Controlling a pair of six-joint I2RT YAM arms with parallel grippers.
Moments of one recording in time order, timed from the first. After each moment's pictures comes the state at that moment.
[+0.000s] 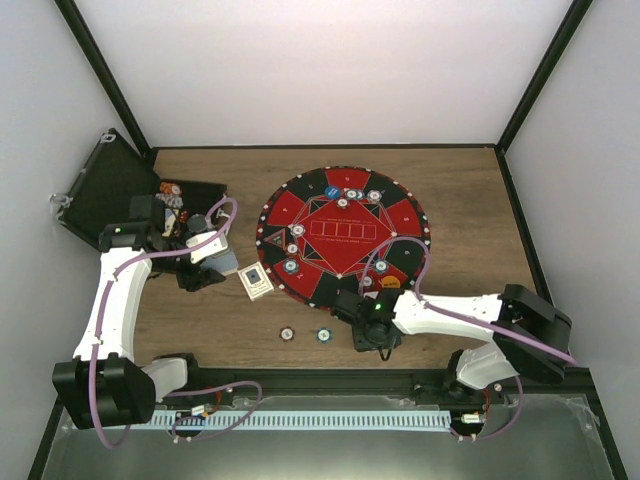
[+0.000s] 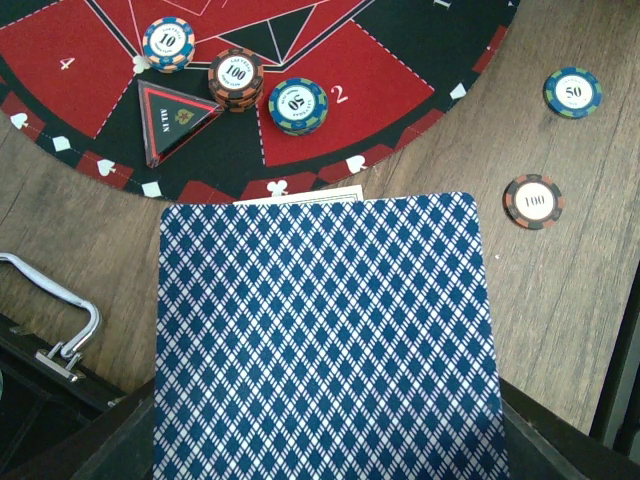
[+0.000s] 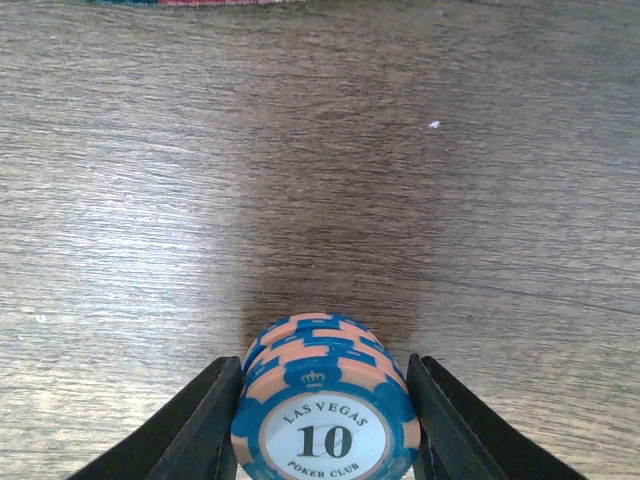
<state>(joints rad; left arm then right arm) 0.09 1.16 1.09 -1.25 0.57 1.23 1.13 1.41 0.73 -0.82 0.10 1.00</state>
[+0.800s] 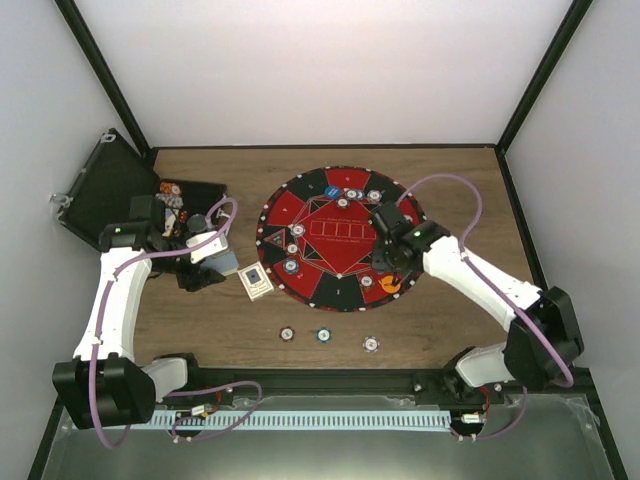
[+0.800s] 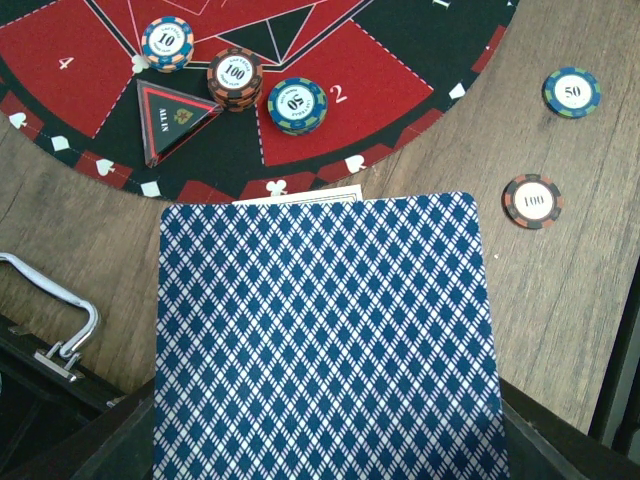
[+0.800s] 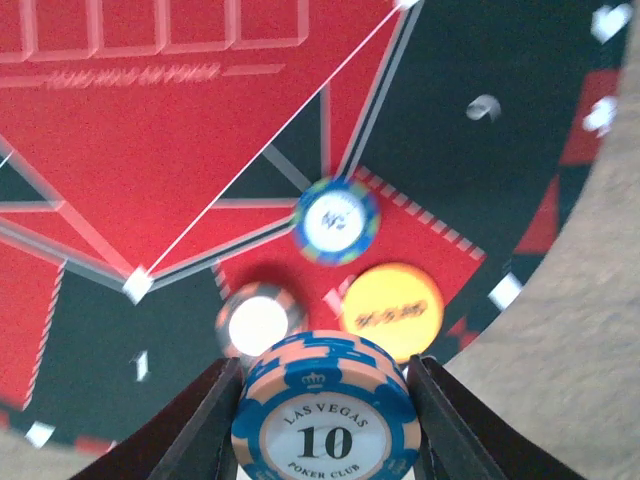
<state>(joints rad) 0.09 1.16 1.09 -1.25 0.57 1.23 0.66 1.37 1.05 -0.88 0.19 0.71</state>
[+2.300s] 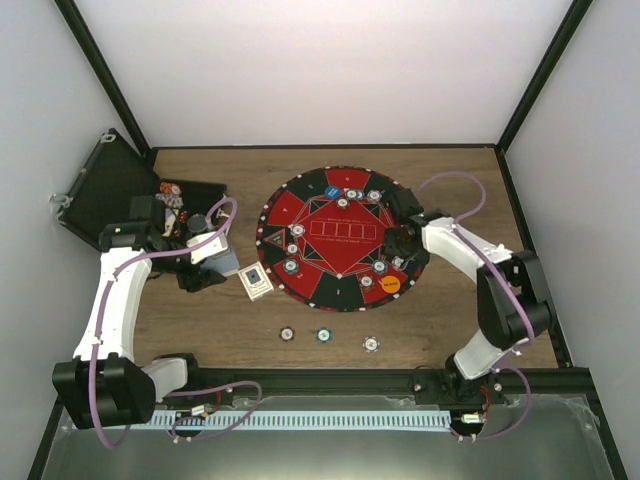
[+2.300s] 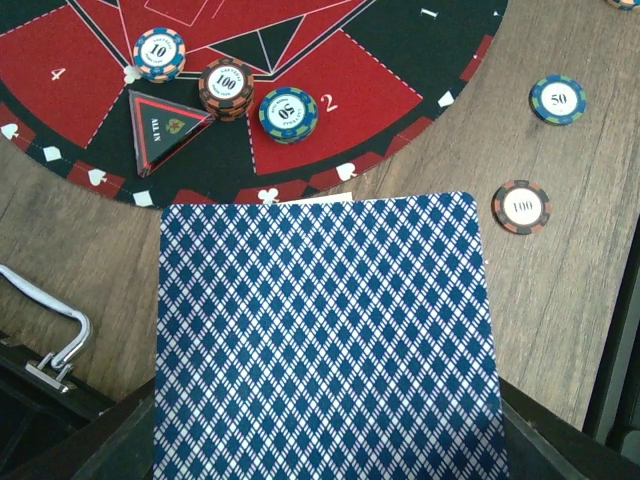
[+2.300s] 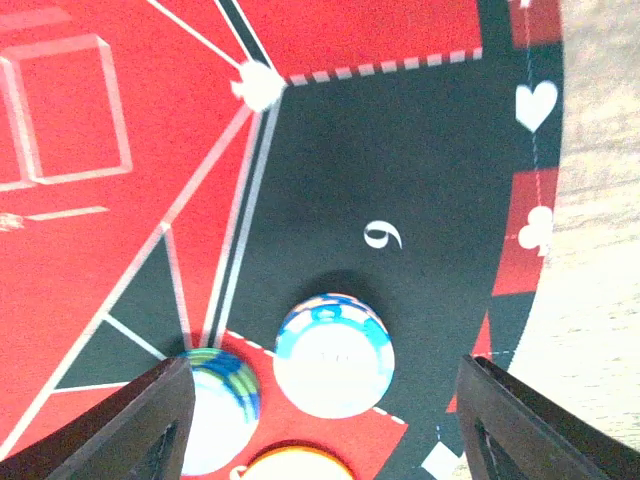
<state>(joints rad) 0.09 1.16 1.09 -1.26 0.59 1.24 0.37 1.63 1.04 -0.68 0.16 0.56</state>
